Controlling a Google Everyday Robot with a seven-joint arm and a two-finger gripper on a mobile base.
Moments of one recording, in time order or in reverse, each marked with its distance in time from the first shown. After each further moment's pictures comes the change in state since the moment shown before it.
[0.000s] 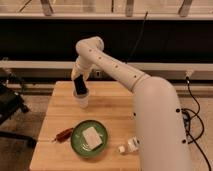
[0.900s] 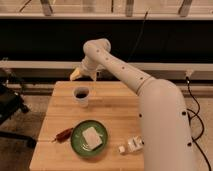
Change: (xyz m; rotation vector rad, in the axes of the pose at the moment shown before) arm -0.010 0.018 -0.005 0.040 -0.023 0.003
